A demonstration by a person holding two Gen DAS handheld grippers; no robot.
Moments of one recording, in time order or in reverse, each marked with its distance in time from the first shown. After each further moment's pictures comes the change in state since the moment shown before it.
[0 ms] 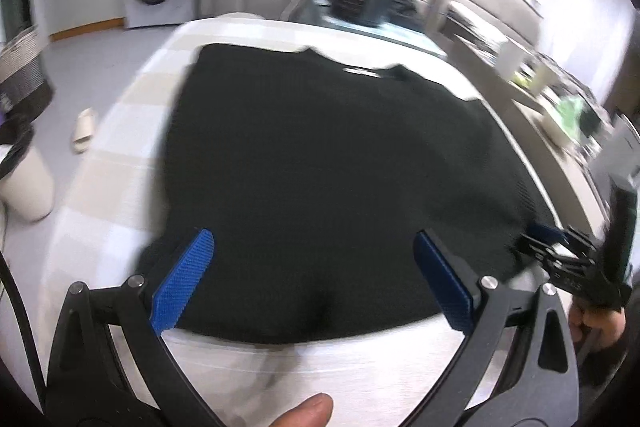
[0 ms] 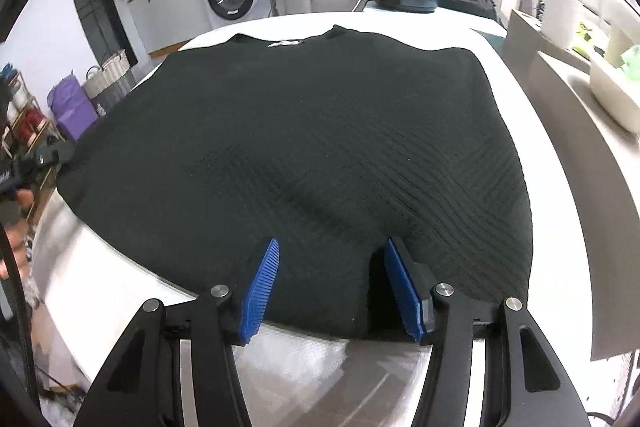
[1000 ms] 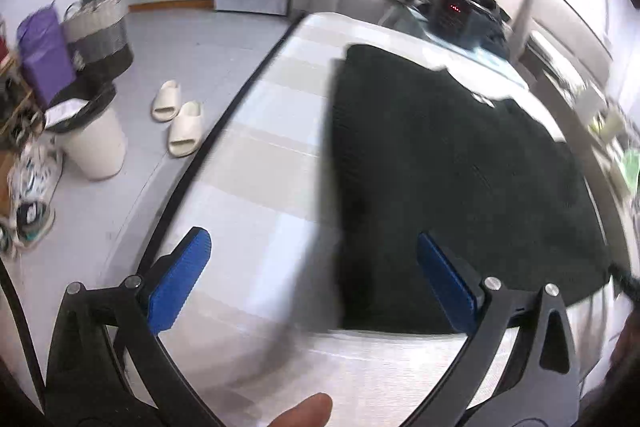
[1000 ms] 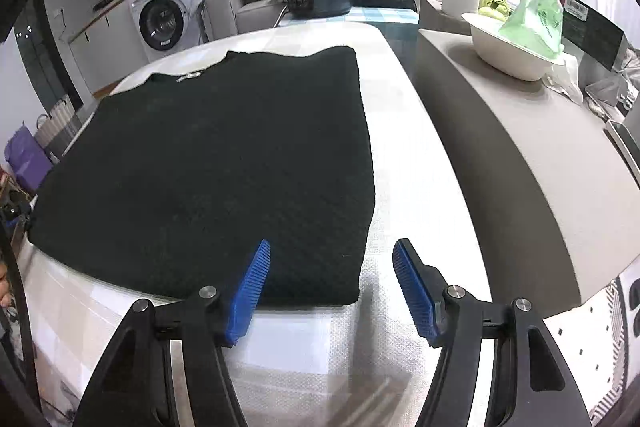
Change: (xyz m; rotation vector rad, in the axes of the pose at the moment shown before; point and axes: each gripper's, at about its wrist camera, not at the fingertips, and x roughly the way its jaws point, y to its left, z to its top) left arm -0.055 0.135 -0.024 -0.219 -0.023 0.260; right arm -0.043 -0.083 -0.018 0.181 -0.036 -0.148
